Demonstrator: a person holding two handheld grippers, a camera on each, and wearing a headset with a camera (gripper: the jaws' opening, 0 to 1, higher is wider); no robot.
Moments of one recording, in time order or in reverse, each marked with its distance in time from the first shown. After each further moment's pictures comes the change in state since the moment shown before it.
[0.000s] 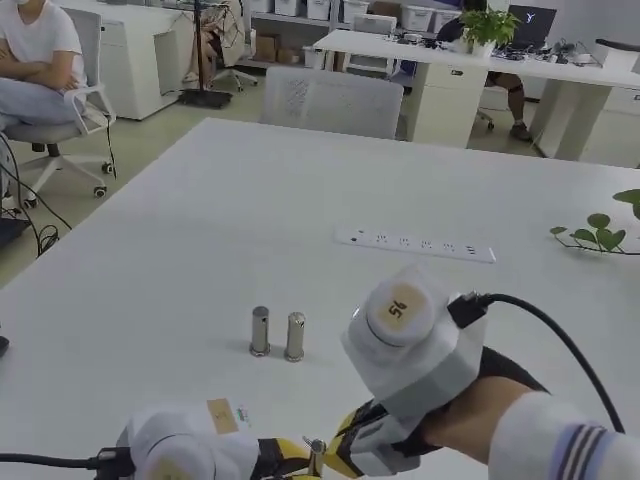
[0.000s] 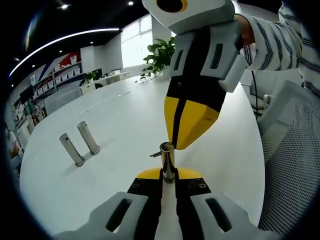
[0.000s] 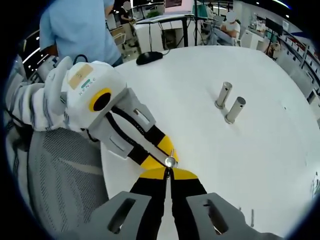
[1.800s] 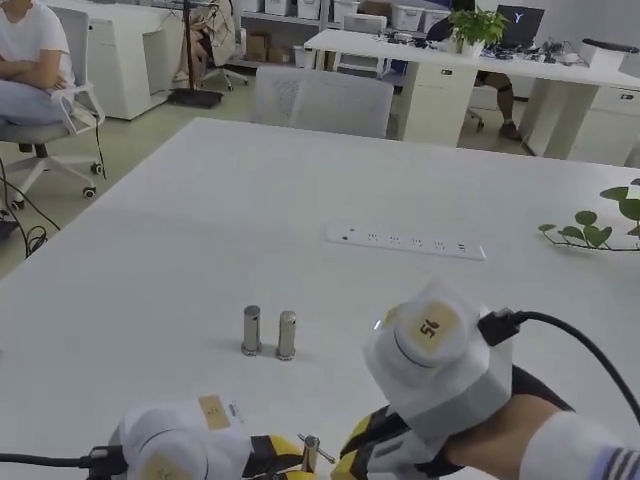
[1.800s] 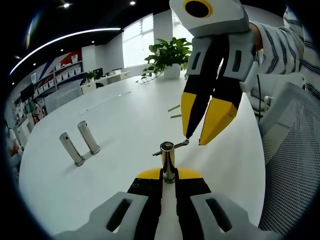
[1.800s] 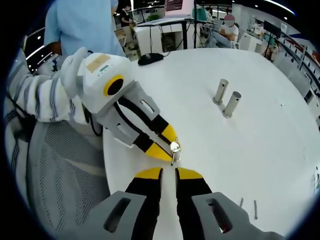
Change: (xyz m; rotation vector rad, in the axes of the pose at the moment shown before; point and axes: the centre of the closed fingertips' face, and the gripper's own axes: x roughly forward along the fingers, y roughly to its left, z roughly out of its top) left arm 0.002 0.001 0.001 -0.014 -0.002 0.002; right arm -0.011 0.005 -0.018 0.006 -0.039 -0.013
